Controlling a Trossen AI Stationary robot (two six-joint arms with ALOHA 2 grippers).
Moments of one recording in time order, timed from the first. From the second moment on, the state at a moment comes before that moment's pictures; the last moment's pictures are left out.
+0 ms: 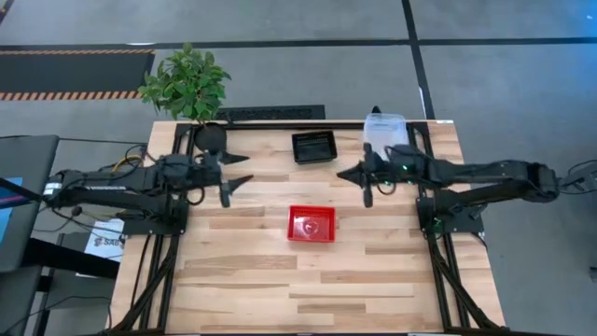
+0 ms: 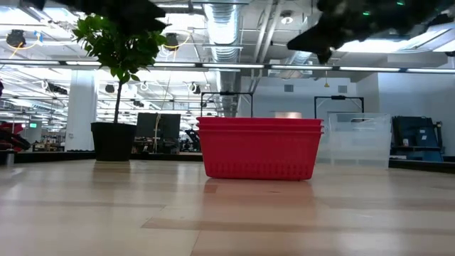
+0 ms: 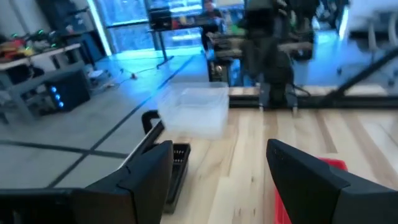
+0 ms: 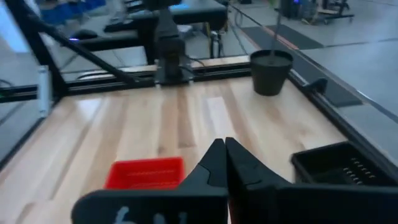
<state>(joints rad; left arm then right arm) 0.06 0.74 0.59 0.03 -0.22 0.10 -0.20 0.99 0.62 0.15 -0.11 0.03</state>
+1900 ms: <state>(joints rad) 0.09 0.00 0.06 -0.12 -0.05 -0.14 0.07 0.01 0.01 0.05 0.16 0.13</state>
